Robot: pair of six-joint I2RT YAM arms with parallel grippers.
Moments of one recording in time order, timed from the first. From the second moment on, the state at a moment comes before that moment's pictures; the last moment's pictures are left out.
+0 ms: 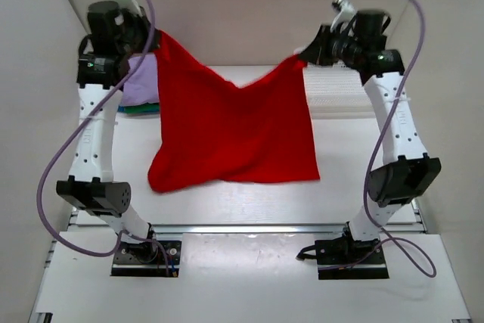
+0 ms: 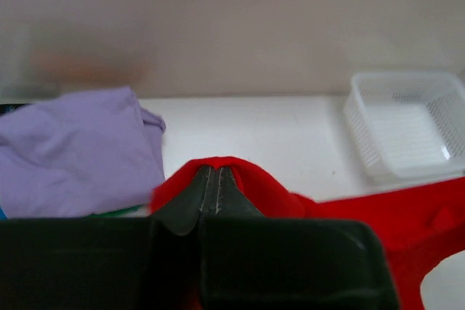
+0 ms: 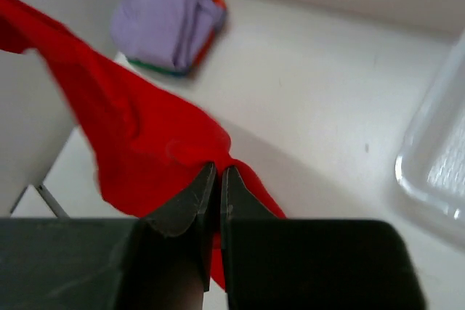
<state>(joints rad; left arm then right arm) -0.08 1.62 2.08 -0.67 0.13 -0.19 0.11 1.70 1.96 -0.70 -0.61 0.22</state>
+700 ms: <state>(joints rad) -0.19 0.69 1.29 -0.44 0.23 -0.35 -0.13 1.34 1.24 -0.55 -0.86 0.26</state>
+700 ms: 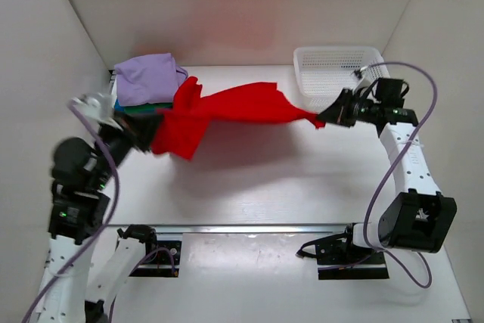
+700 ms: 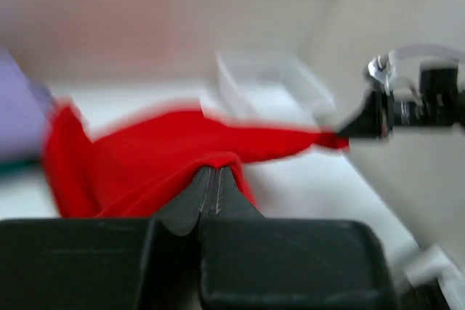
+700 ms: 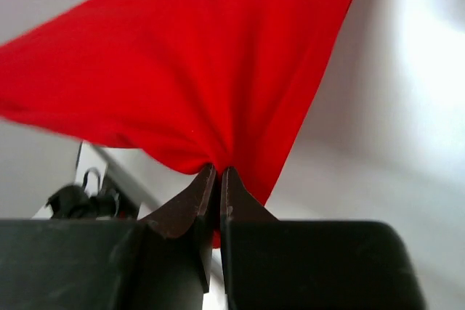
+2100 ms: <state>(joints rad) -0.23 0.56 0.71 -0.64 0.11 -0.47 -0.07 1.29 0.87 -0.89 -0.50 0.18</state>
